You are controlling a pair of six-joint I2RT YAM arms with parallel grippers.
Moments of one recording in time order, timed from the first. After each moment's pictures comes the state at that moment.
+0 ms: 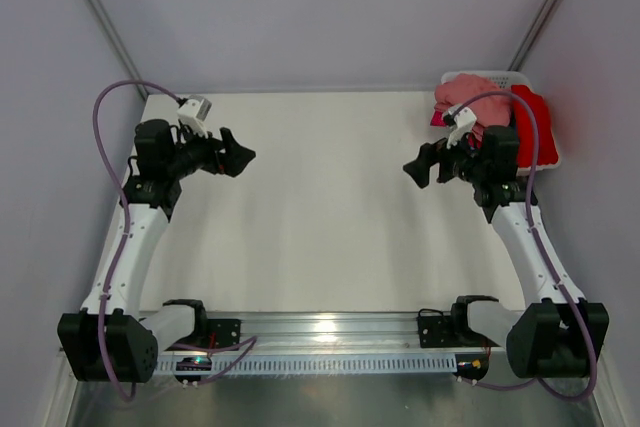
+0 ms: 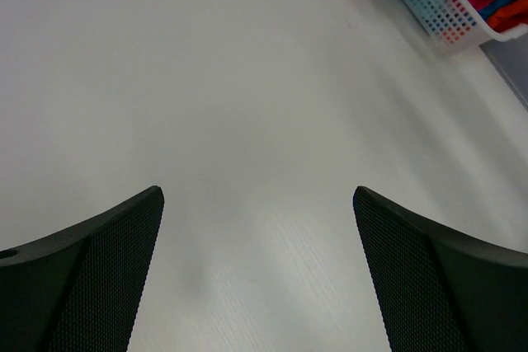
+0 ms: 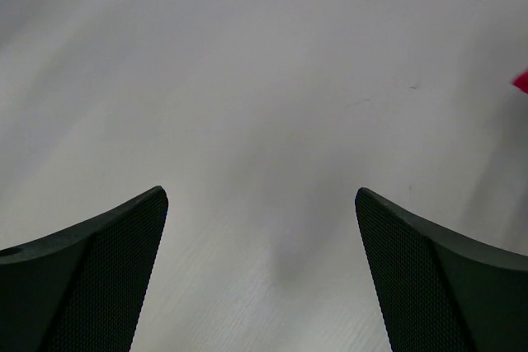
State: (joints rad) left arm -0.02 1.11 0.98 -0.22 0.65 -0.10; right arm -0.02 1.11 0.88 -0.24 -0.70 -0.15
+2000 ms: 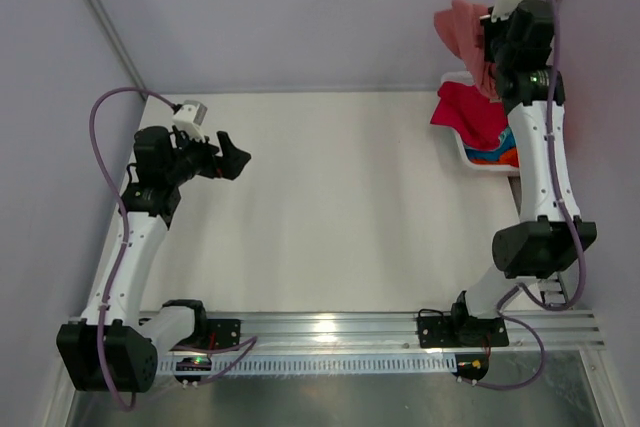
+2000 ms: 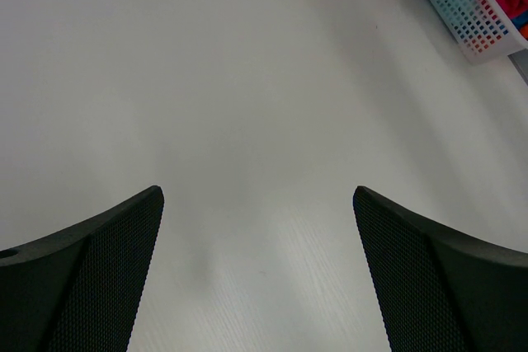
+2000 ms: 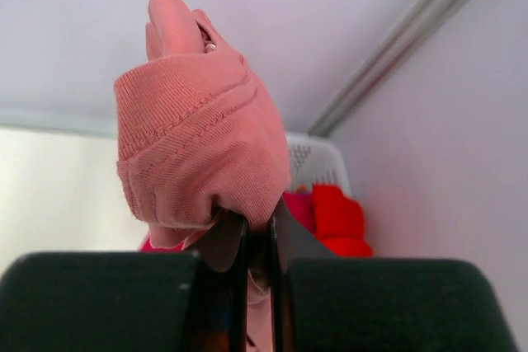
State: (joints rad) left arm -0.02 1.07 0.96 -0.25 0.51 -0.12; right arm -0.03 1.72 1.94 -0.45 0.16 -0.32
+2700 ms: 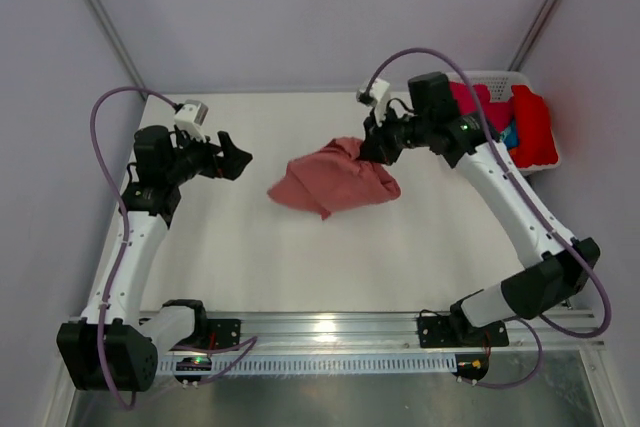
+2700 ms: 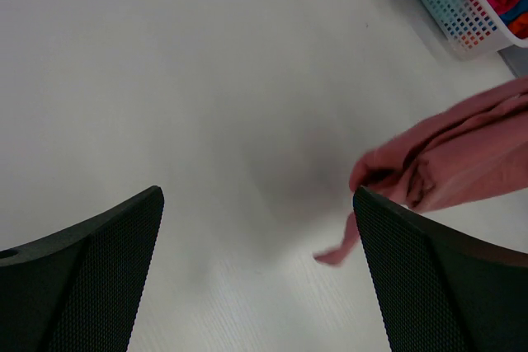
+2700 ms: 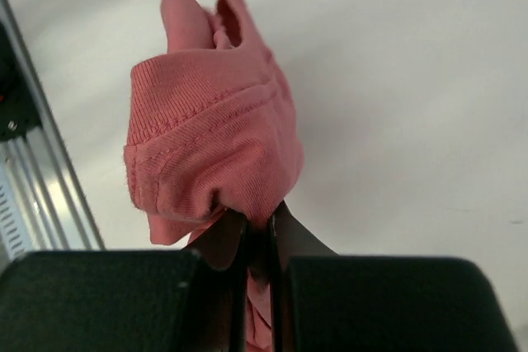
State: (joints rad) left arm -0.02 1.07 0.96 -0.24 0.54 -0.13; right arm 0.41 1.43 1.64 -0.80 -0.58 -0.31
